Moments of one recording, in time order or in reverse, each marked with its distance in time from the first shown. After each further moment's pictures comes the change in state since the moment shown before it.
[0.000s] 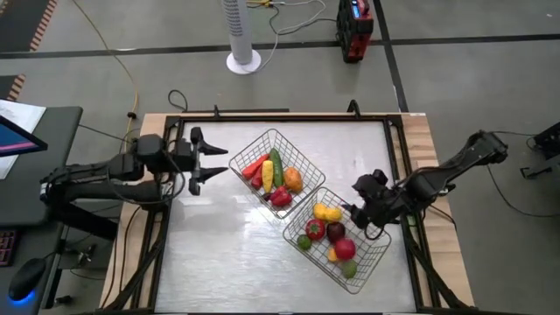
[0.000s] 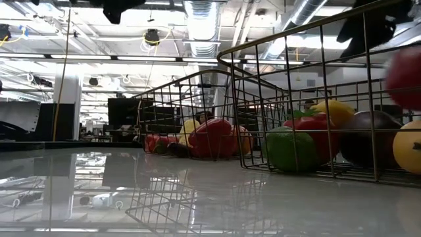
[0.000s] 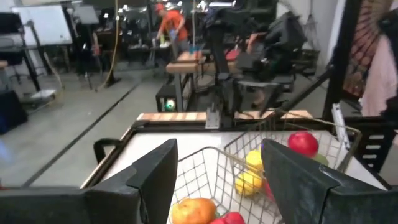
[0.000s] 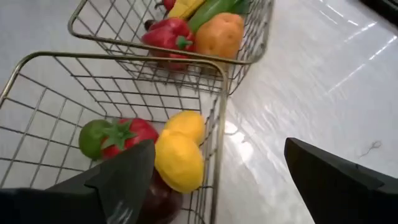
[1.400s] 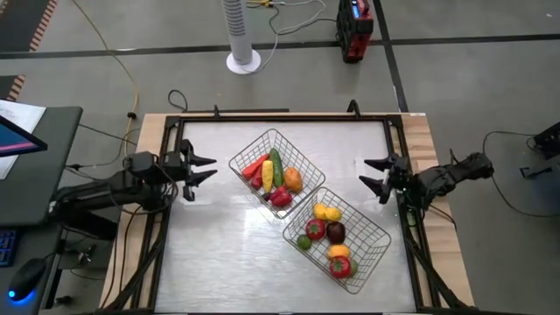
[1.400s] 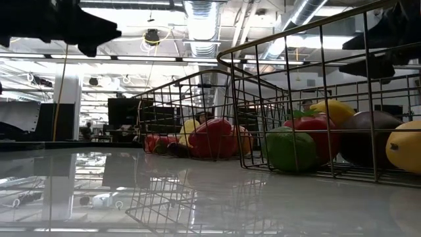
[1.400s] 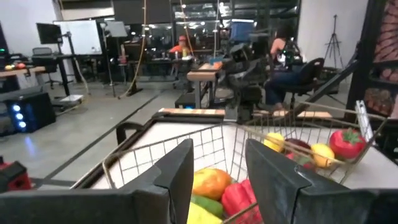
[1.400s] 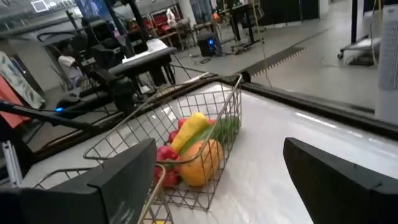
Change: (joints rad) left arm 0.056 -0.405 -0.394 0.078 -0.031 -0.034; right arm -0.111 -1.082 -0.736 0.611 0.221 -0.553
